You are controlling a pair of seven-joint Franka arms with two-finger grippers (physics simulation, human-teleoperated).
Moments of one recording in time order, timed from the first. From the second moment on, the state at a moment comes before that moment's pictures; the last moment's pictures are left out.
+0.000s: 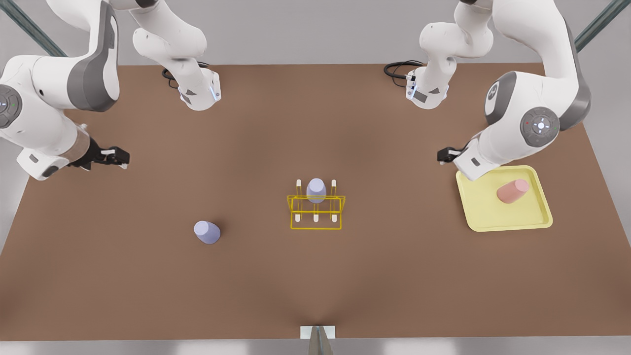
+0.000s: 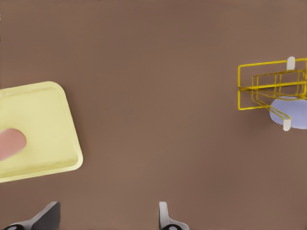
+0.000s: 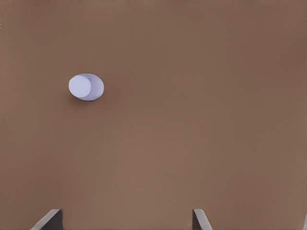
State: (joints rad) left arm -0.16 0.14 -0.04 -1.53 -0.04 1.45 -0.09; right arm 0.00 0.11 0.01 -1.44 -0.10 1.45 -0.07
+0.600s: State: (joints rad) left arm 0.16 0.29 0.25 -1.96 -0.06 2.11 0.27; right arm 0.17 0.54 0.02 -1.66 -0.10 2.12 0.07
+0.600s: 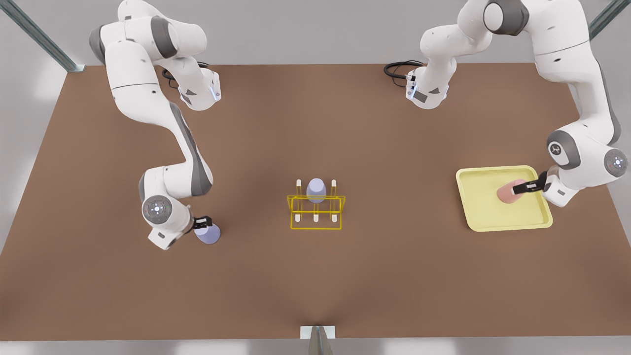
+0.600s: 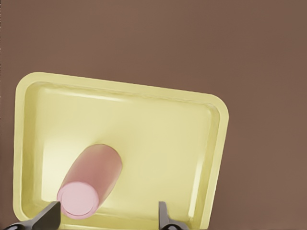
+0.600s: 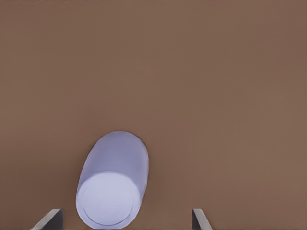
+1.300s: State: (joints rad) left arm 0.21 0.41 0.26 -2.18 -0.04 2.49 0.60; right arm 0.17 0.57 0.02 -1.82 -0.07 2.38 0.12
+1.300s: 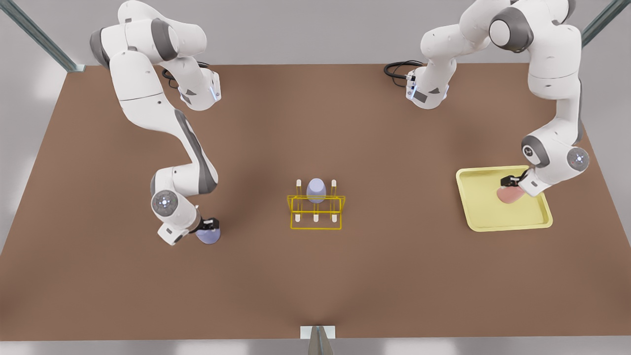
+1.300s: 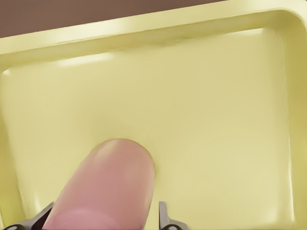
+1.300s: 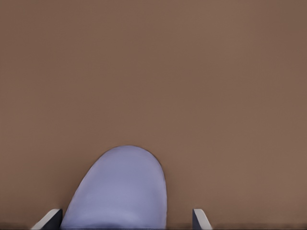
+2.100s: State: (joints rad) left arm 0.08 0.33 0.23 -2.03 -0.05 2.32 0.61; right arm 0.16 0.61 0.04 -1.82 -0.07 2.44 0.12
